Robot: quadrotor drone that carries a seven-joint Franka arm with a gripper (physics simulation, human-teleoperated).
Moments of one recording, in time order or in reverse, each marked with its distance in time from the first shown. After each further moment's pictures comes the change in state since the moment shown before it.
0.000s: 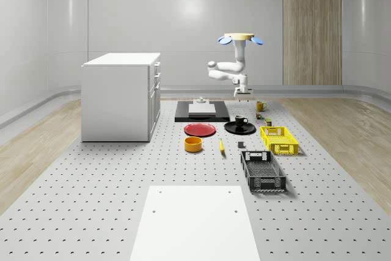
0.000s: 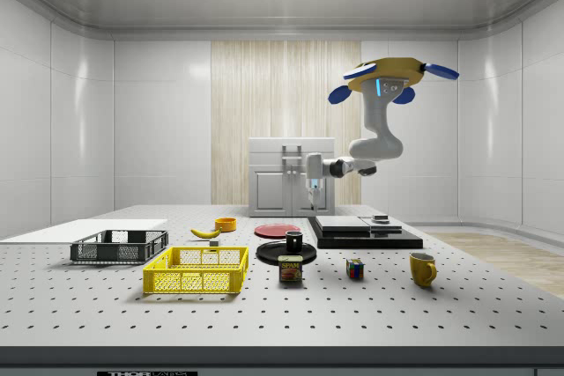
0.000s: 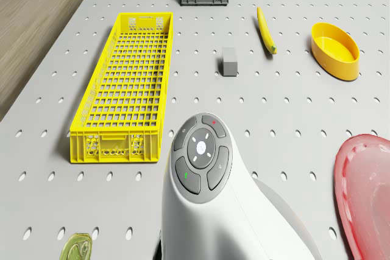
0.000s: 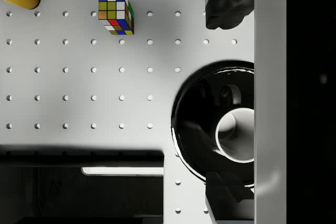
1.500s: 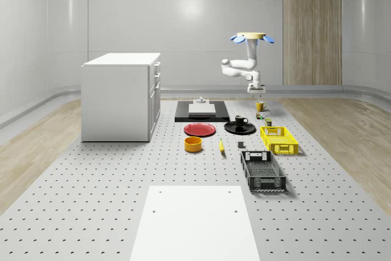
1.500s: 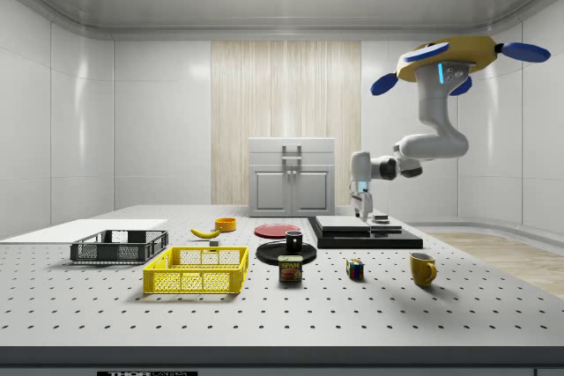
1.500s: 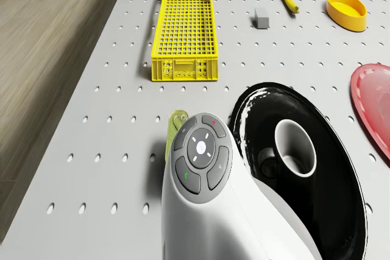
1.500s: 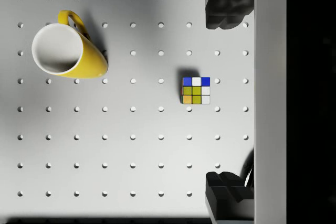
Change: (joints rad) arm 0.002 0.004 -0.001 0.000 -0.002 -0.004 -0.001
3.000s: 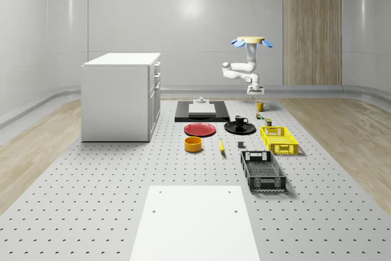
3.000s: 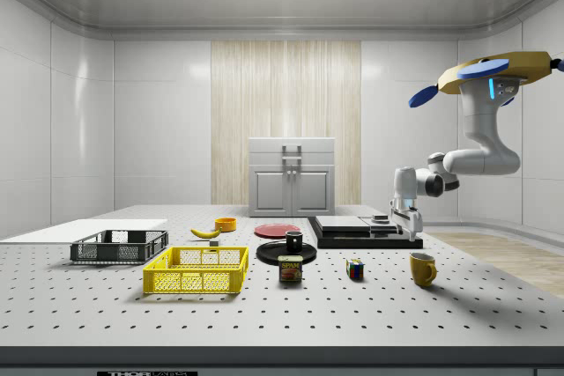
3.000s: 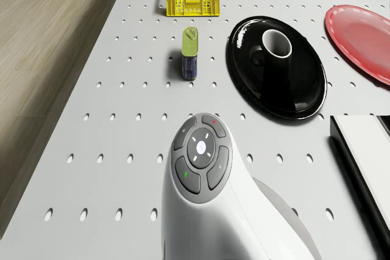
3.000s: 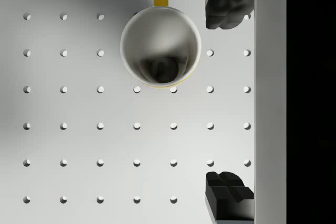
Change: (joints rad) arm 0.001 0.003 0.000 0.000 -0.001 -0.003 -0.001
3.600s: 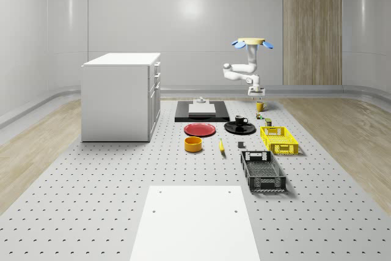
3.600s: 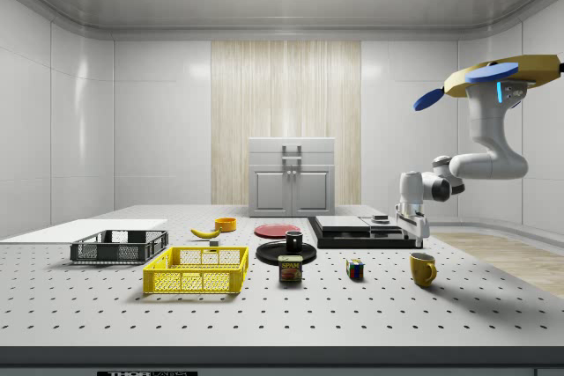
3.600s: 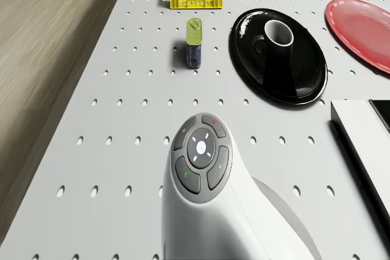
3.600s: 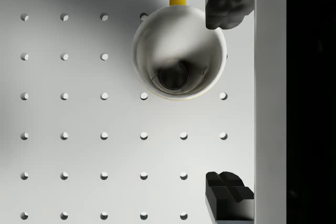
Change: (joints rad) arm 0.000 0.001 0.000 0.000 0.000 -0.001 0.000
